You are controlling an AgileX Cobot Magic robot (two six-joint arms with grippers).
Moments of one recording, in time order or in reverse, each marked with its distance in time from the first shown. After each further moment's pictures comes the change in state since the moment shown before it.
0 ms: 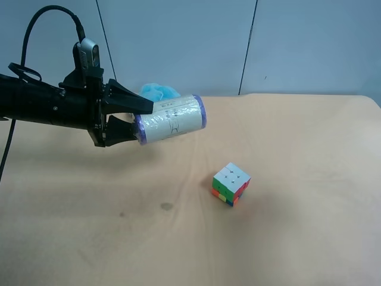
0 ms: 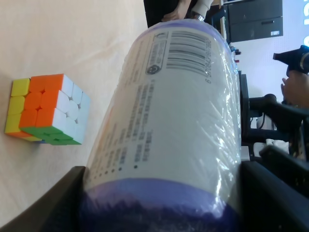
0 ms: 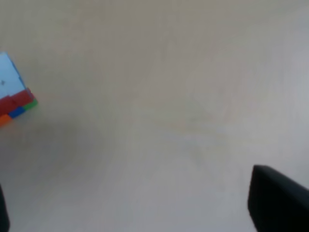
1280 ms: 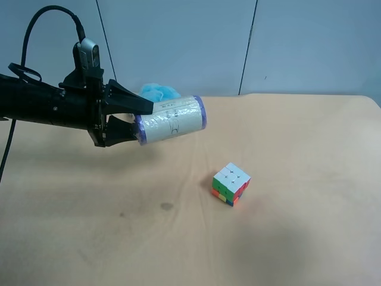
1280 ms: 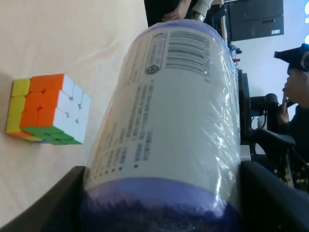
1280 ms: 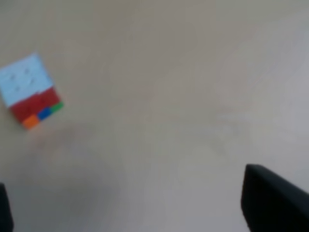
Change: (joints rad) left arm 0.000 0.000 0.000 0.002 0.000 0.004; right arm -0.126 -0.367 0.113 0.121 0.065 -0.049
